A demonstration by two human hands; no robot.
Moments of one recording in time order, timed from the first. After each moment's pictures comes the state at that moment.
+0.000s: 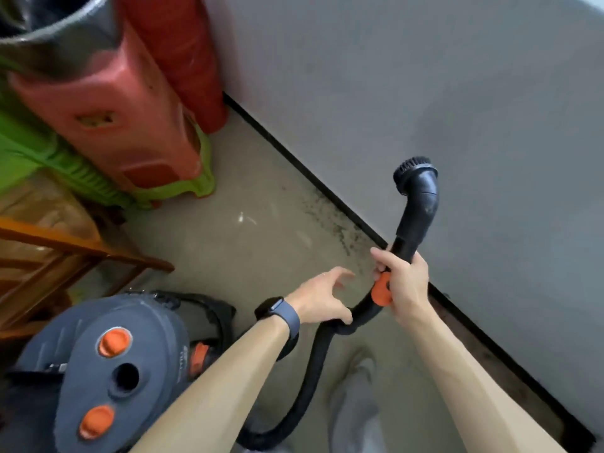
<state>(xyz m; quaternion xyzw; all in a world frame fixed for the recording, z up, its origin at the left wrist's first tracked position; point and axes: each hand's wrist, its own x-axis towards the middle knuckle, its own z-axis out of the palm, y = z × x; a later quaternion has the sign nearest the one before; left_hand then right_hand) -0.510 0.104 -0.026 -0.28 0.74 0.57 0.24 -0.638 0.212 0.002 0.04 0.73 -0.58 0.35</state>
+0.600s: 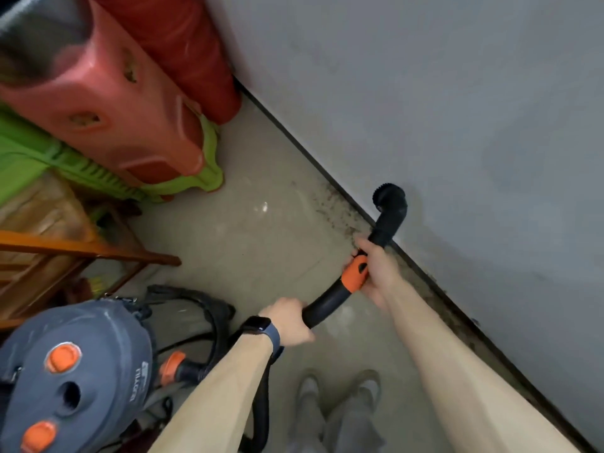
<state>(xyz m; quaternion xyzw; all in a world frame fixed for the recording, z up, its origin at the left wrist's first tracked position) -0.592 0.114 -0.128 -0.40 0.75 0.35 0.40 -0.770 0.164 -0.123 0.21 0.56 -0.57 0.56</state>
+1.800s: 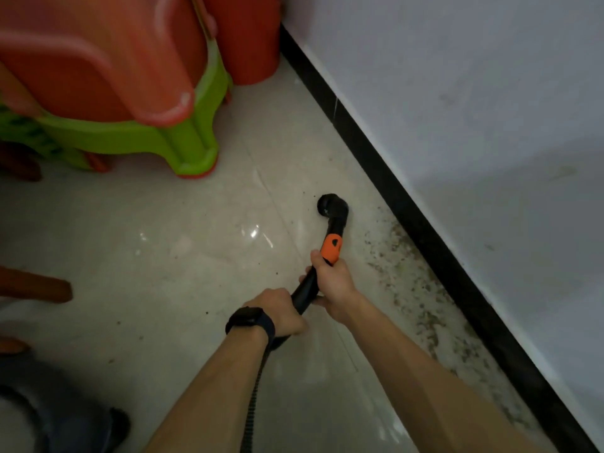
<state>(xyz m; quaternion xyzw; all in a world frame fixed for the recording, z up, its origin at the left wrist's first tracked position) -0.572 -0.154 -0.601 -0.53 0.70 0.40 0.27 -0.694 -0.131 -0.613 -0.01 0.69 -0.43 0.58</state>
